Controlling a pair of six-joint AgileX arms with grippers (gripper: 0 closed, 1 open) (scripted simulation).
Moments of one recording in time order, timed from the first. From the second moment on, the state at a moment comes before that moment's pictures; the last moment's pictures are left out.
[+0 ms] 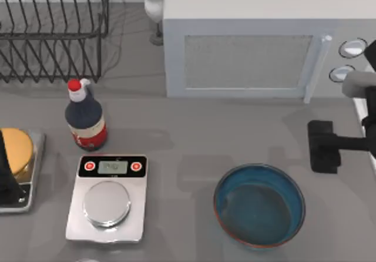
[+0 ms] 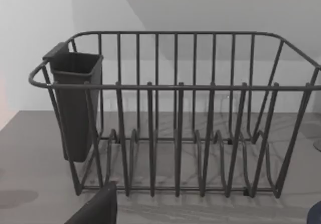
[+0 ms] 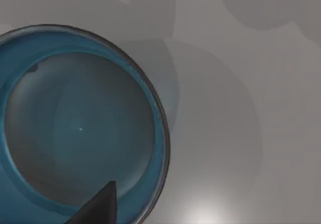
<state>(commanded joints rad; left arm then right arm) 0.00 0.00 0.00 0.00 0.00 0.00 0.47 1.30 0.99 -0.95 0.00 0.48</state>
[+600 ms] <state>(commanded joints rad) 0.00 0.00 0.00 0.00 0.00 0.00 0.59 1.64 1.26 -1.19 0.00 0.60</state>
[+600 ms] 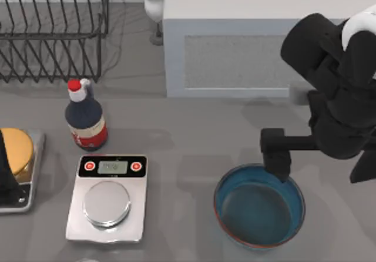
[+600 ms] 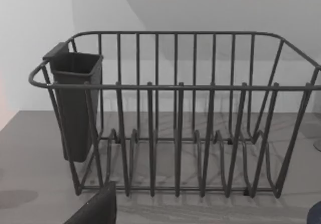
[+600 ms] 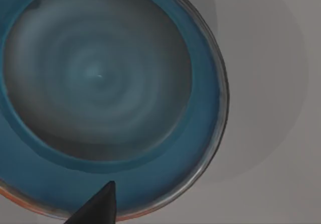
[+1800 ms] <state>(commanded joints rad) 0.00 0.00 0.00 0.00 0.00 0.00 0.60 1.77 0.99 -0.79 0.00 0.61</state>
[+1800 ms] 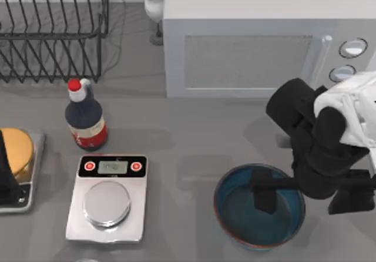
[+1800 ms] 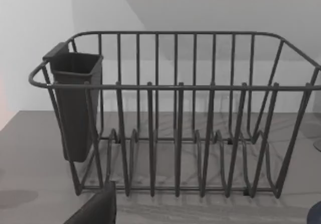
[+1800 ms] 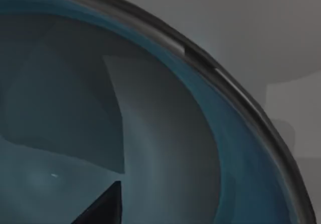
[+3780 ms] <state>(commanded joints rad) 0.00 0.00 0.00 0.00 0.00 0.00 0.59 1.65 1.42 -1.36 0.00 0.60</state>
